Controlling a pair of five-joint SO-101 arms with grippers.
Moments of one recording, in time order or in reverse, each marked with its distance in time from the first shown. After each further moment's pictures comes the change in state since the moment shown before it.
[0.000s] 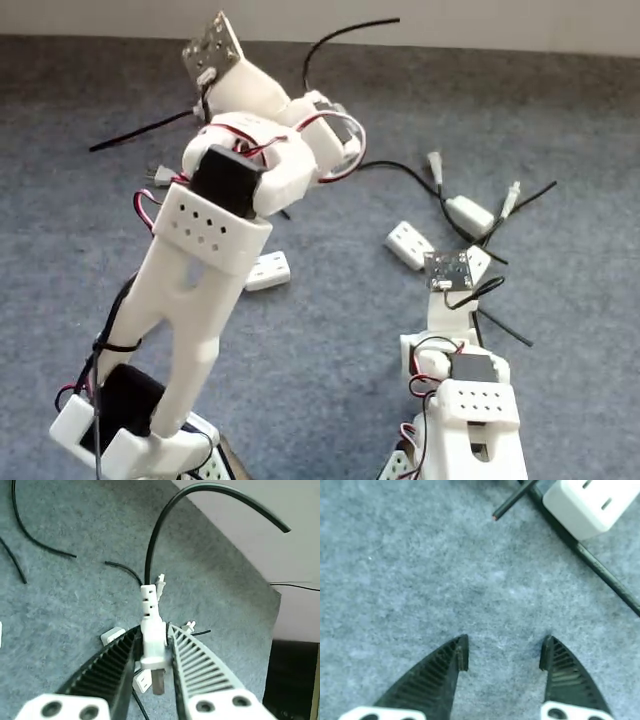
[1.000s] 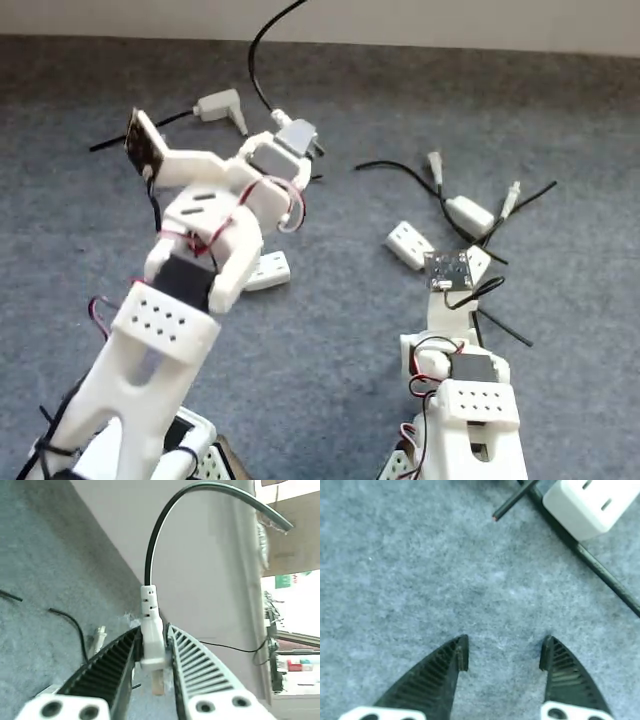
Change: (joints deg) left arm -5.4 -34.6 58.5 -55.2 8.0; right arm -0.2 0.0 0.0 -0.1 0.0
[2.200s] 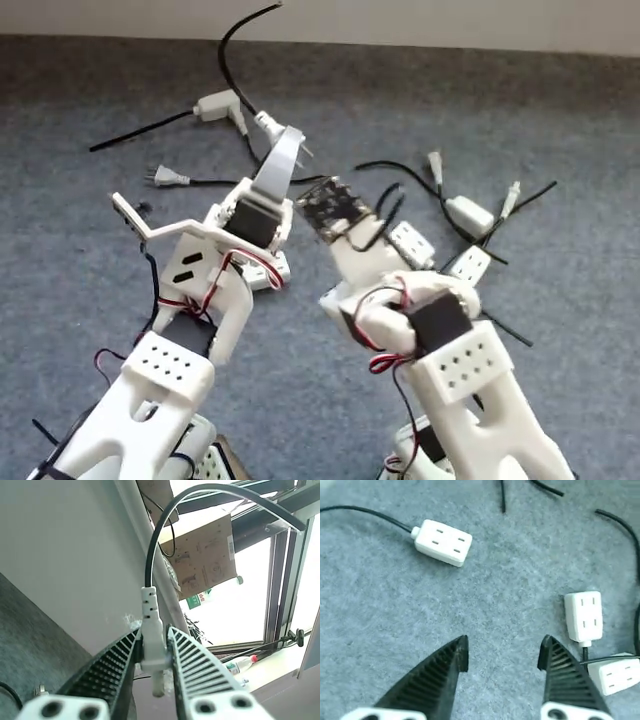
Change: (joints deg) left arm -1.0 -8.1 28.5 -45.0 -4.0; right arm -28.7 11.6 -49.8 26.1 5.3
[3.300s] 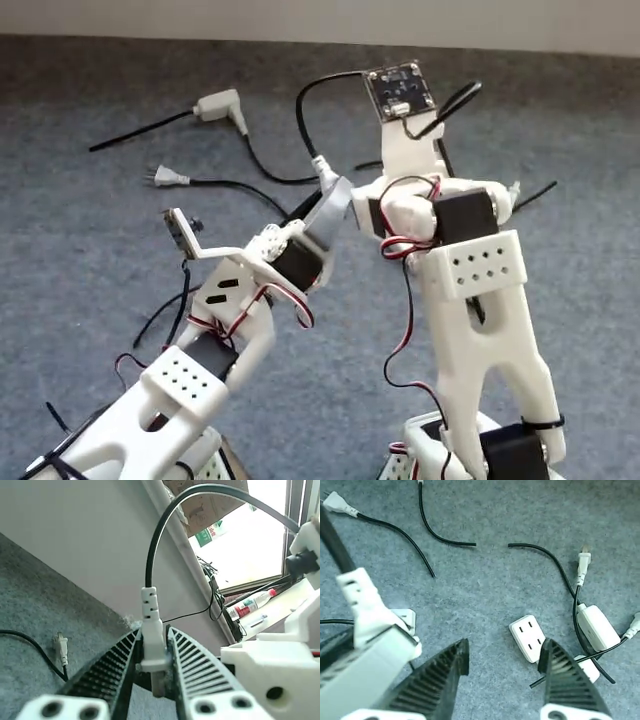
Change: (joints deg) left arm 11.7 -0.5 6.2 0.0 -9.9; right arm 11.7 26.5 -33.5 5.5 -7.7
